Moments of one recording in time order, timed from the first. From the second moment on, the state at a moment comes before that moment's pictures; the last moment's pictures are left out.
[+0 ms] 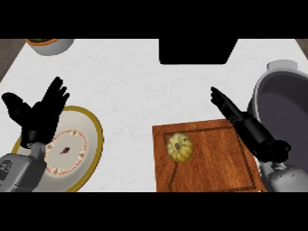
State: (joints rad) left arm -0.22 0.39 -0.17 -1.38 0.40 0.32 0.17; right arm -0.17 -0.36 0.31 -1.56 -0.17 0.10 -0.06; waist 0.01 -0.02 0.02
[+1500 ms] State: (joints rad) left arm -0.01 0.29 -0.25 -1.56 0.26 0.38 -0.17; right arm 0.27 -0.30 0.69 -2.10 1.48 -0.18 0.29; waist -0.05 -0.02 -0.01
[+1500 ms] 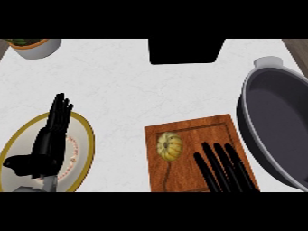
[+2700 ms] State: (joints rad) left arm -0.04 0.24 -0.26 -1.56 0.21 0.36 -0.17; right arm 0.13 -0.22 0.91 -2.00 1.56 0.26 0.86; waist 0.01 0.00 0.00
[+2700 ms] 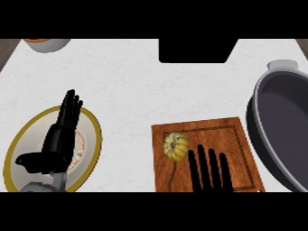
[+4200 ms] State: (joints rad) left arm -0.03 0.18 -0.17 -1.55 0.15 0.28 -0.14; right arm -0.18 -0.02 0.80 -1.45 1.67 0.00 0.83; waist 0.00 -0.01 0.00
